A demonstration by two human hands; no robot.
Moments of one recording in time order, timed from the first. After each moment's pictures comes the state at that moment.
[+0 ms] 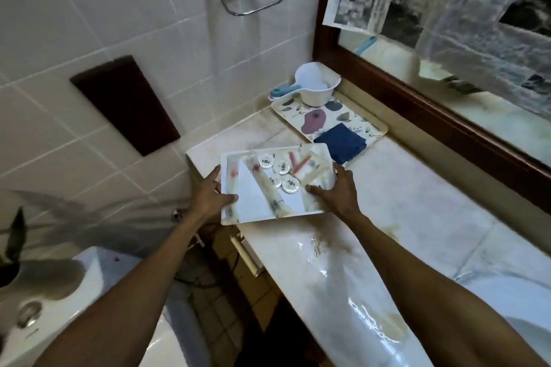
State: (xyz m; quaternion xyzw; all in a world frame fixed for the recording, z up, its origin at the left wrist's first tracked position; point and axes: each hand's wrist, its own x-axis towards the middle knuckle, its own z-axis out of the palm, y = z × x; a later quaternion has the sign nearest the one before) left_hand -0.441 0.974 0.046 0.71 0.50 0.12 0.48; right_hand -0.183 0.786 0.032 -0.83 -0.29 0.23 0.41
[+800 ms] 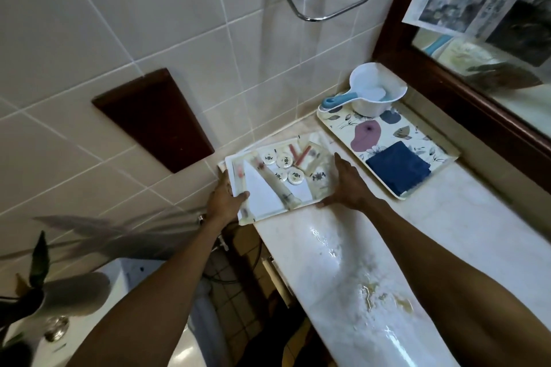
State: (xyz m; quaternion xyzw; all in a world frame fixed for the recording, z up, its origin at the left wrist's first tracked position) left_hand -0.445 1.092 -0.011 0.67 0.60 0.09 0.44; right_hand -0.162 0.950 0.015 -0.81 -0.46 0.32 0.19
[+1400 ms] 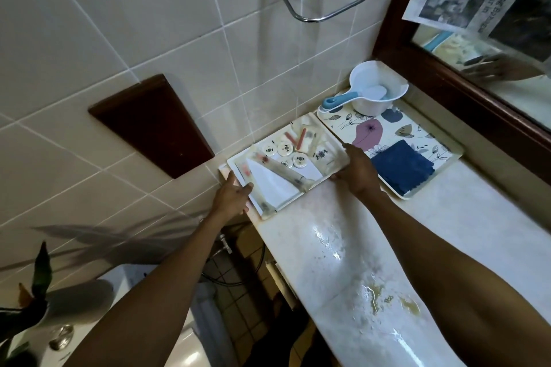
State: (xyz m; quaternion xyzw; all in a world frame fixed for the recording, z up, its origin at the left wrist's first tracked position) left_hand -0.429 1.110 -0.012 0.61 0.60 0.05 0.51; right_hand -0.139 0.969 0.007 -0.85 -0.38 0.22 0.29
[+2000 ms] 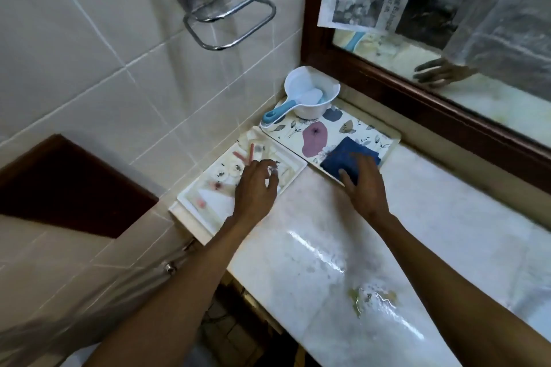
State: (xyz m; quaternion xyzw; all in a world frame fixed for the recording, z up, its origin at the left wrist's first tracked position) left_hand -0.279 1.066 0.030 0.87 0.33 0.18 0.33; right_hand -0.101 0.875 0.009 -0.88 -0.31 0.05 0.35
